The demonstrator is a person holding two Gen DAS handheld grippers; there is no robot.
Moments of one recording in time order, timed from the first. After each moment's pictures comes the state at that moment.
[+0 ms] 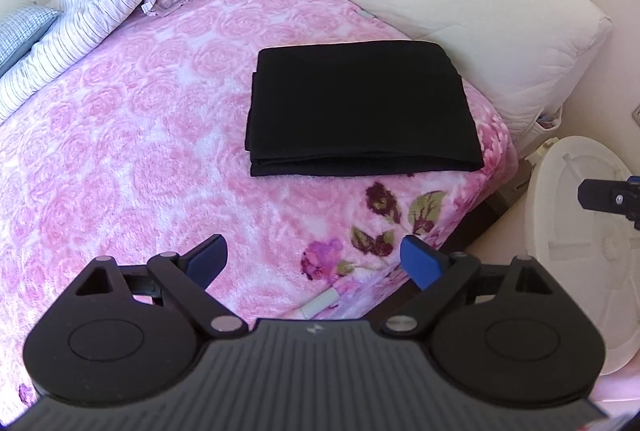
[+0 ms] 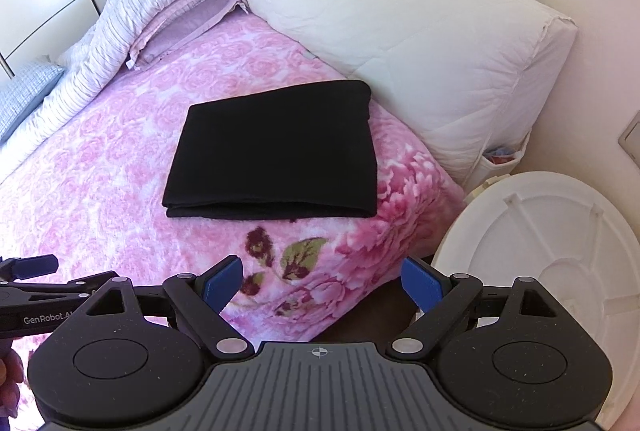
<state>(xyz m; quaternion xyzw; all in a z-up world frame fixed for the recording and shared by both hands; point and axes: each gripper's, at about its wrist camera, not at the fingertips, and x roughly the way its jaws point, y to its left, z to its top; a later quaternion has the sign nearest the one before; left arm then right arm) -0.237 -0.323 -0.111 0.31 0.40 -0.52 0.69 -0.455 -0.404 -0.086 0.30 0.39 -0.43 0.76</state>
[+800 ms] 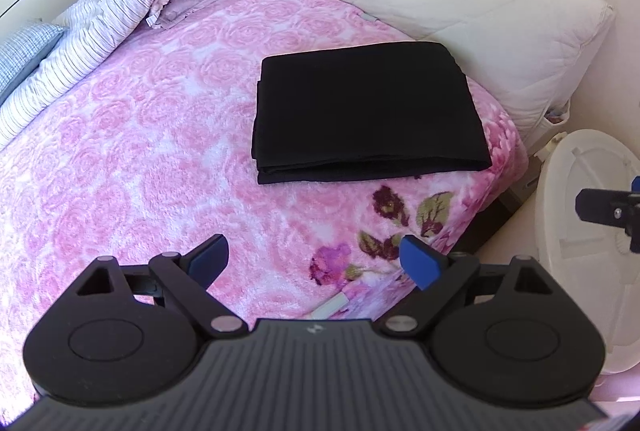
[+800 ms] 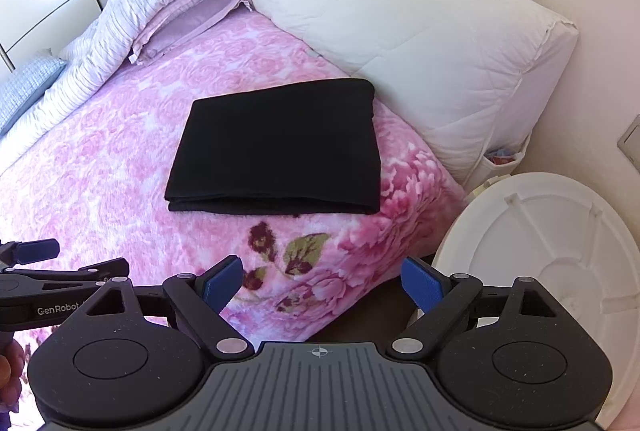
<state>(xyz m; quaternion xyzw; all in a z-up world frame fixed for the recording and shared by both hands) -0.246 -0.325 -0.109 0.33 0.38 -0.51 0.70 -0.445 -0.390 -0.086 0.29 0.39 -0.43 0.76</state>
